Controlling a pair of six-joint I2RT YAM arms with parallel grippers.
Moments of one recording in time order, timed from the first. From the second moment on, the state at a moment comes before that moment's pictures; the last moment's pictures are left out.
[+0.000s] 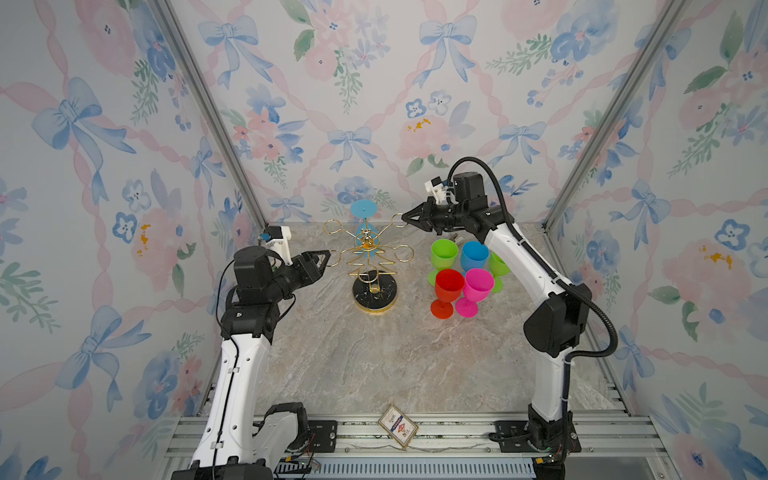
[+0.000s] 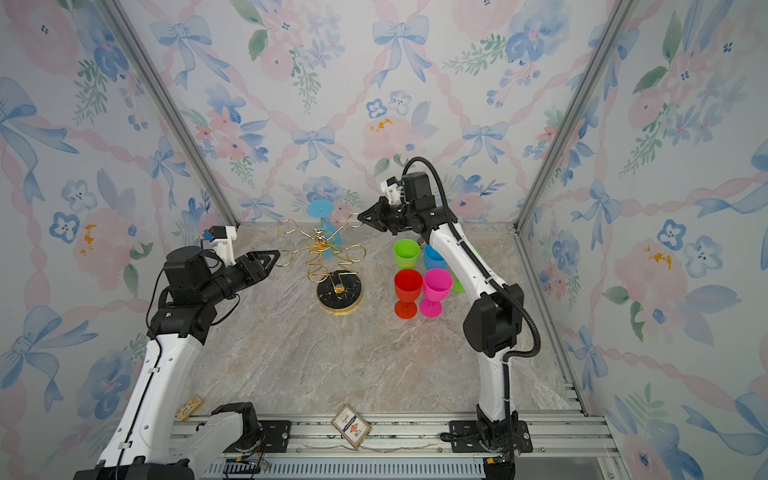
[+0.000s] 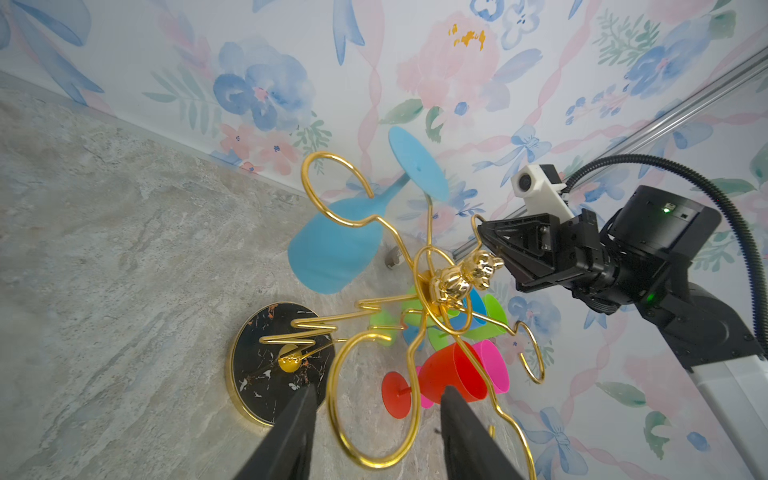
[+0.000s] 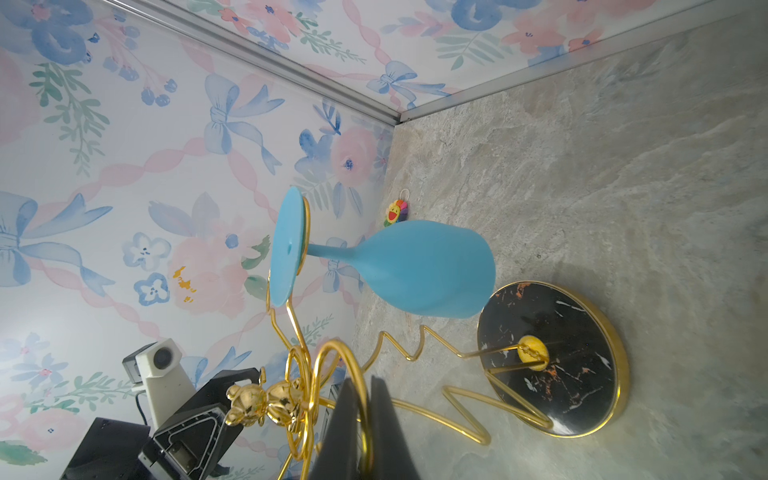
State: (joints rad) left arm 0.09 0.98 1.01 -0.37 0.57 -0.55; right arm 0.43 2.05 2.12 -0.55 -0.70 0.82
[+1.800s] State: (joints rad) left arm 0.17 1.20 1.10 -0.34 0.83 -0.76; right arm 0.43 1.92 1.89 -0.40 -0.64 0.94
